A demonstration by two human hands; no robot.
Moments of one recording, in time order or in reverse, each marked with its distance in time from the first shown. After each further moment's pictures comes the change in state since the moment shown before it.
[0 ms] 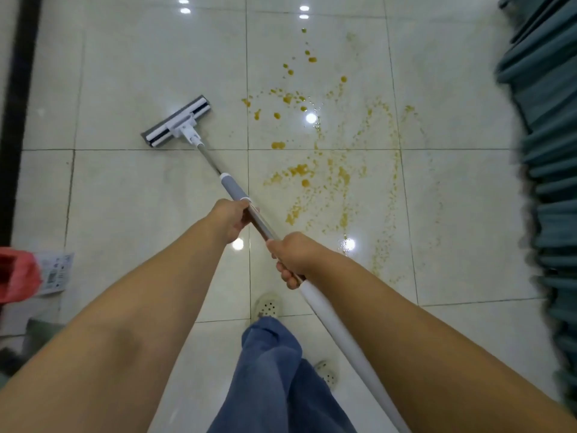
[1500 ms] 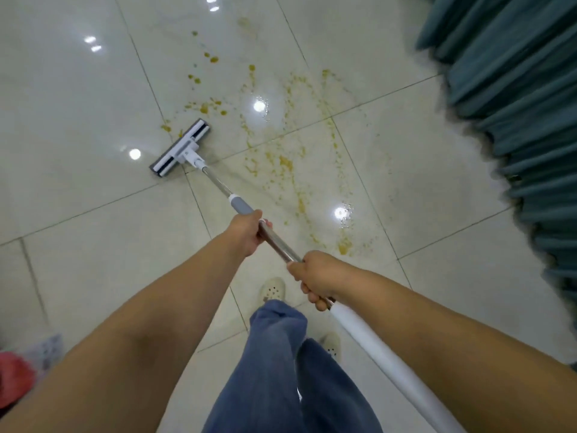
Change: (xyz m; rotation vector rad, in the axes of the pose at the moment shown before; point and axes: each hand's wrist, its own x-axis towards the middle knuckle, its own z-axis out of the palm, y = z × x) left_hand -0.038 -0.053 0.208 0.188 -0.123 -0.130; right_hand -0.063 0.096 -0.164 0.106 0.061 0.086
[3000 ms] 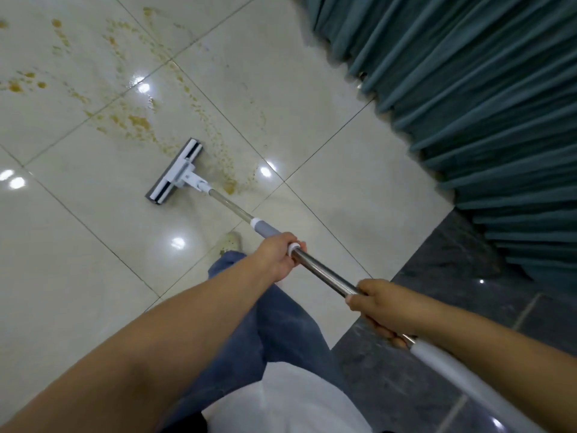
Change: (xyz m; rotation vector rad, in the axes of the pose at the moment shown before) left_hand -0.208 -0.411 0.213 0.158 -0.241 -0.439; right_hand -0.234 0.466 -0.090 0.192 0.105 0.188
